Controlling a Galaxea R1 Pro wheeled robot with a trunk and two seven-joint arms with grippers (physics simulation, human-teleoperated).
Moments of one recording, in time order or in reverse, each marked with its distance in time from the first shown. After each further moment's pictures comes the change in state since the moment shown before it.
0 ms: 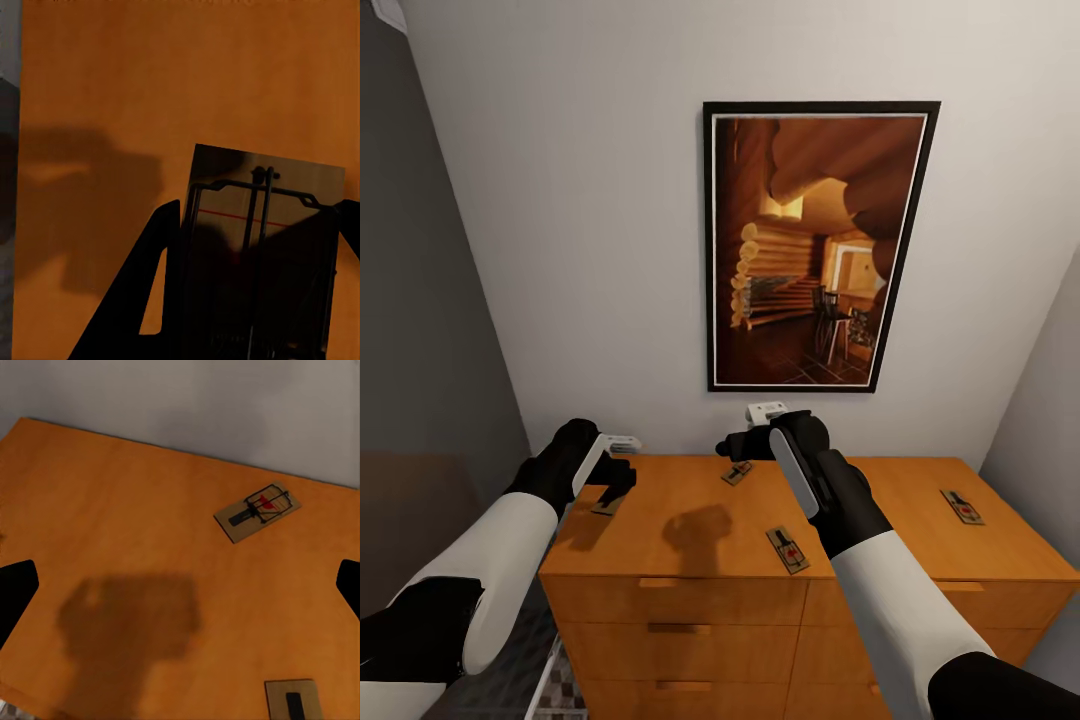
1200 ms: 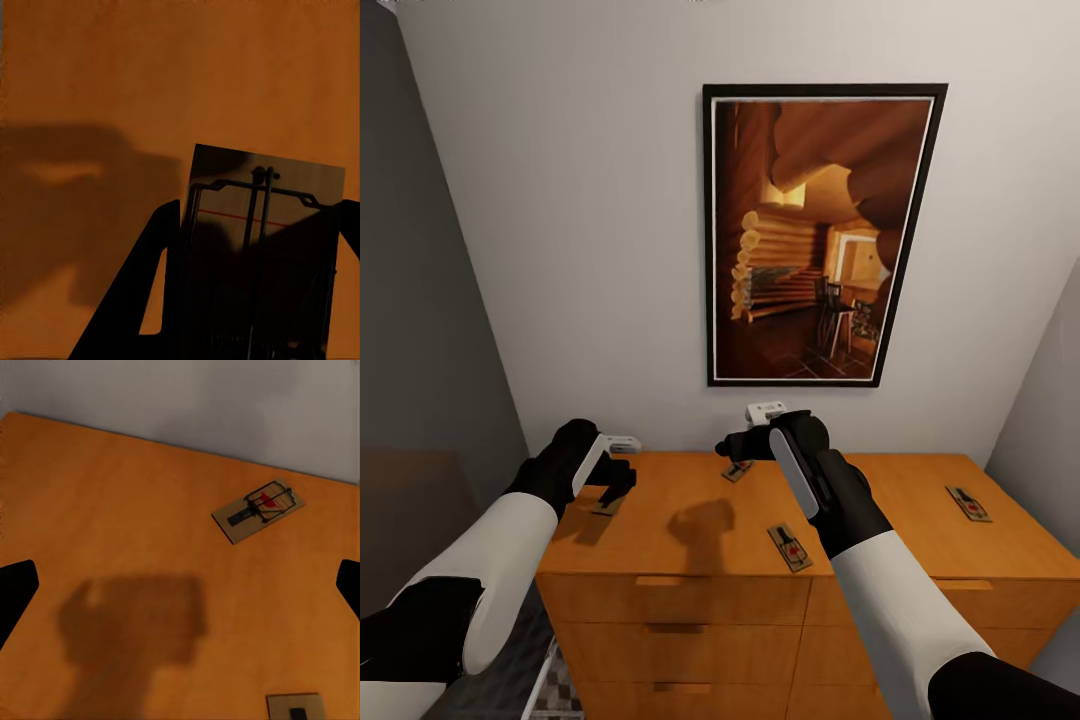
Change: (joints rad) left arm 0.000 0.000 0.004 0.002 -0.002 0.000 -0.001; right arm 0.000 0.000 0.002 -0.002 0.000 0.000 0.000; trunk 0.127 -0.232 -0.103
